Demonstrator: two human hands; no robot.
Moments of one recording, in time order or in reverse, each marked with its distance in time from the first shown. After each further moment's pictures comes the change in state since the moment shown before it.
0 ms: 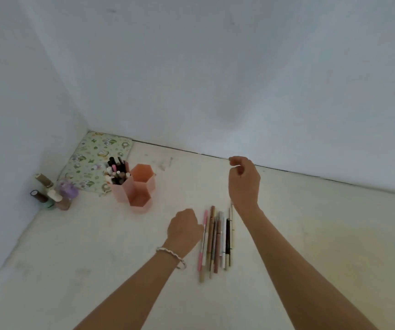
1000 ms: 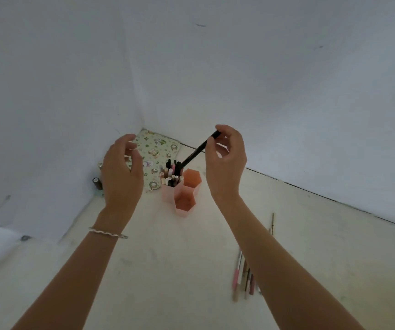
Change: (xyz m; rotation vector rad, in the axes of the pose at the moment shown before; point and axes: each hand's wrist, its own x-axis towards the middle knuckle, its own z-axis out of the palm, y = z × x) left_hand -0.009 -0.125 -0.184 -0.456 1.071 0.175; right_hand -0.036 -0.139 0.110 0.450 -0.078 -0.242
